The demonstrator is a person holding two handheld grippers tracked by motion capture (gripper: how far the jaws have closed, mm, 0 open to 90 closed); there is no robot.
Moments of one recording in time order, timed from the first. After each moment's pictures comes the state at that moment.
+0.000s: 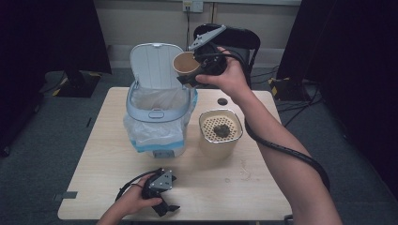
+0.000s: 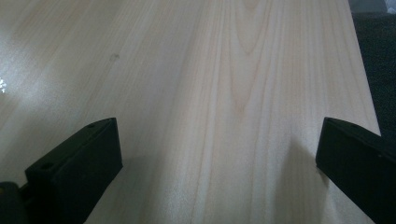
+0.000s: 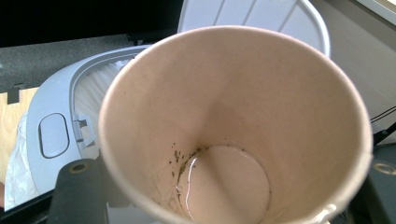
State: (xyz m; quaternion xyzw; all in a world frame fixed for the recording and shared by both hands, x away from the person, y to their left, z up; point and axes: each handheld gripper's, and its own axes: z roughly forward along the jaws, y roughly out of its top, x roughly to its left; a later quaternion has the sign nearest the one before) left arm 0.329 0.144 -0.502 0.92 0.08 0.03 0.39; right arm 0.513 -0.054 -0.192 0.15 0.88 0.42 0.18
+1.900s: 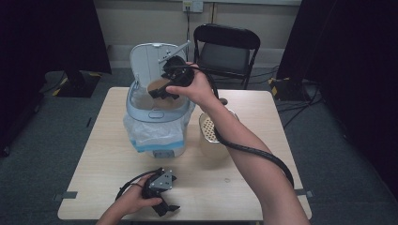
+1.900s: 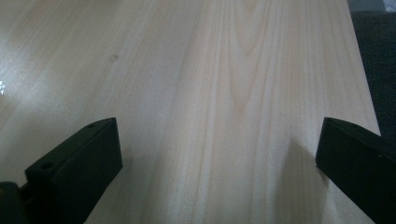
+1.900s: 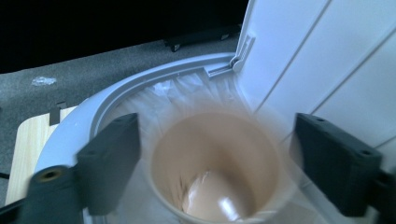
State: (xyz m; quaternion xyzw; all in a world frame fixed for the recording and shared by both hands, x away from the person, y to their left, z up) left arm 0.330 0.144 -0.501 0.92 0.08 0.02 0.38; right arm 0.525 0.020 -0.241 0.15 0.88 0.44 0.09
